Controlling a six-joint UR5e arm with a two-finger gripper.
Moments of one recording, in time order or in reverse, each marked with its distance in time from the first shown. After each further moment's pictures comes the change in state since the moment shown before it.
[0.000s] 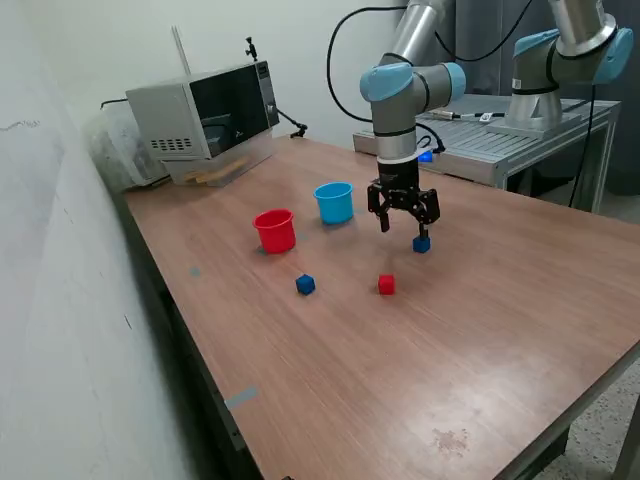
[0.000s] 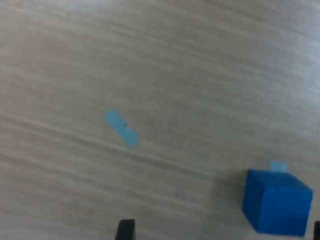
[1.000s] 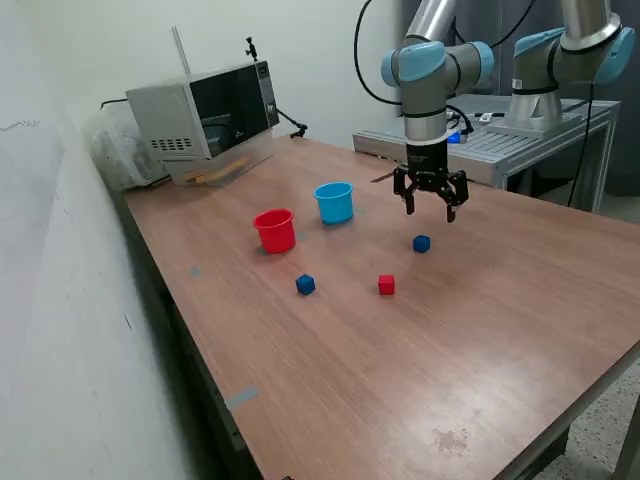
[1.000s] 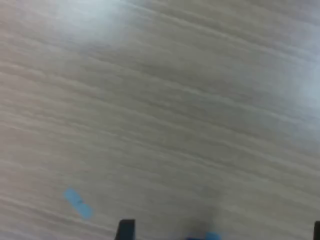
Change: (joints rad) arm 0.045 -0.121 0.136 0.008 -0.026 0.033
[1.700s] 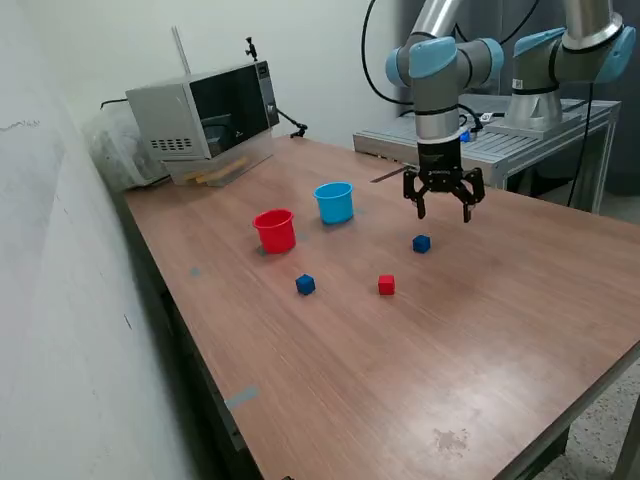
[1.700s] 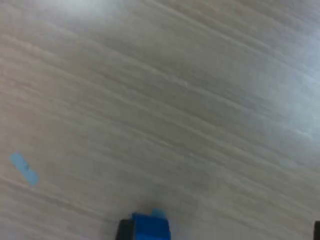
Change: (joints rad) arm 0.033 0.003 -0.020 0.005 0.047 -0.081
